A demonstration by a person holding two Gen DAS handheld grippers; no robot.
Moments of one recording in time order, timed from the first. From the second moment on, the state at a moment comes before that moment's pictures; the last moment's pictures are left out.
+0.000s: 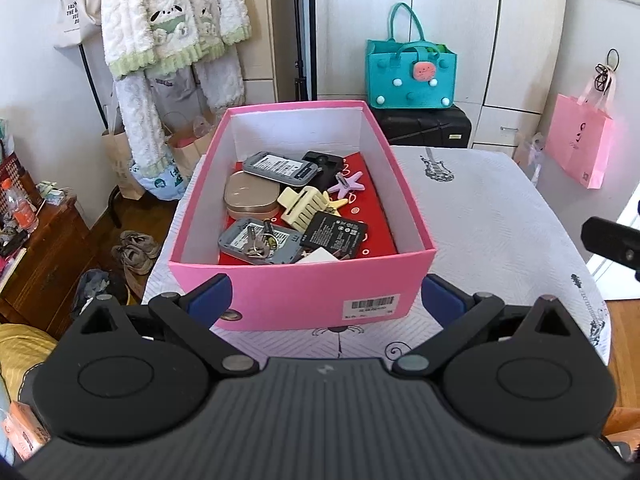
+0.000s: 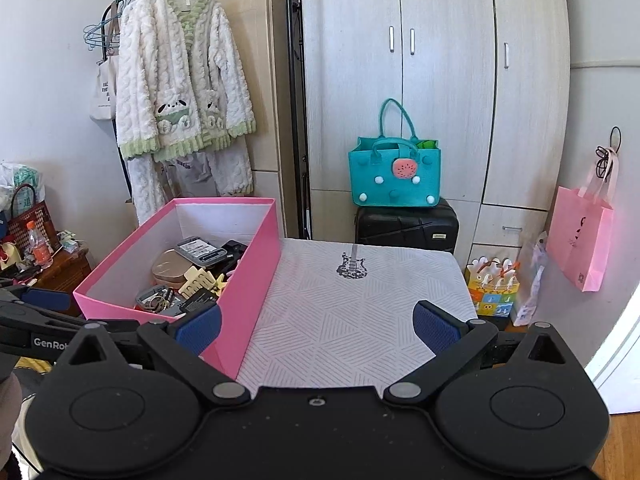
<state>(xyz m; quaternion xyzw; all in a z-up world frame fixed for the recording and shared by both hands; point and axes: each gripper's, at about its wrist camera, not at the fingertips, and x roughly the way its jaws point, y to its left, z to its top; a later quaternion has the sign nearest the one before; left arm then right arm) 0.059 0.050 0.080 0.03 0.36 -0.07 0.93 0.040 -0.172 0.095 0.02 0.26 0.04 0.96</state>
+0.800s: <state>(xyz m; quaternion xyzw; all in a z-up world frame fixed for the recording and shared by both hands) 0.052 0.054 0.078 0.03 0.34 -0.05 0.94 0.039 -0.177 0.086 0.02 0.24 0.02 0.97</state>
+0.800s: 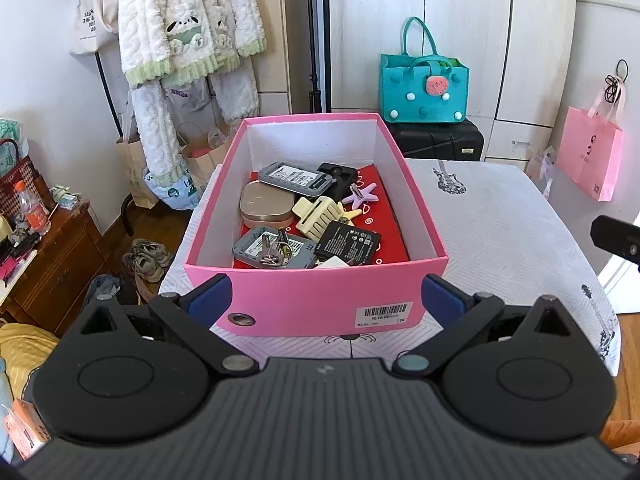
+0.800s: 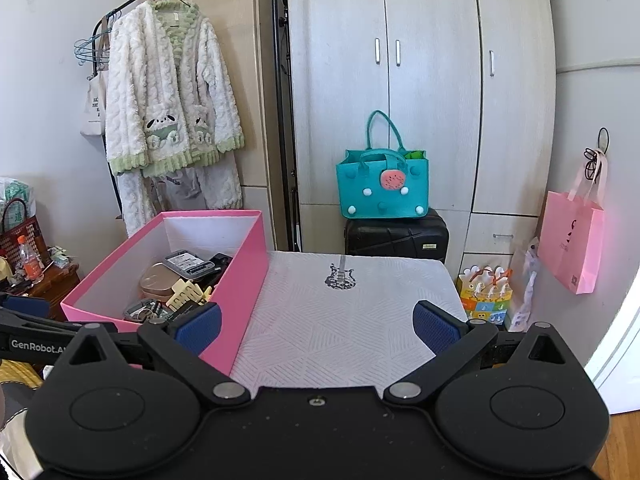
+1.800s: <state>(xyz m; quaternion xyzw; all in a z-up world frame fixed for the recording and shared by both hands) 0.051 0.051 0.078 0.03 0.33 -0.05 0.94 0.041 -0.178 0.082 0.03 0.25 0.01 0.97</state>
